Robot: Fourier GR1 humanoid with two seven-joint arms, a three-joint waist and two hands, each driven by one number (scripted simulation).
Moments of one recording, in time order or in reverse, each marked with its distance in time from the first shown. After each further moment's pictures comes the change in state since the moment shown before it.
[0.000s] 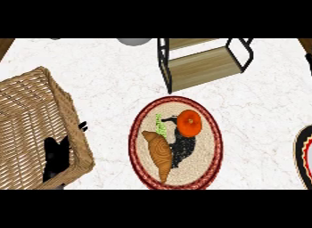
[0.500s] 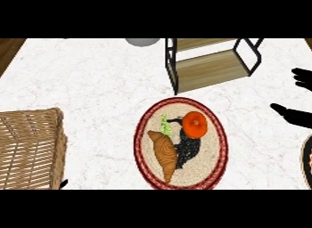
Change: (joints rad) left arm 0.486 0.287 -0.081 -0.434 -0.219 -0.387 0.181; right arm 0.042 -0.116 0.073 0.135 0.195 -0.030 0.166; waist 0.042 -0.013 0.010
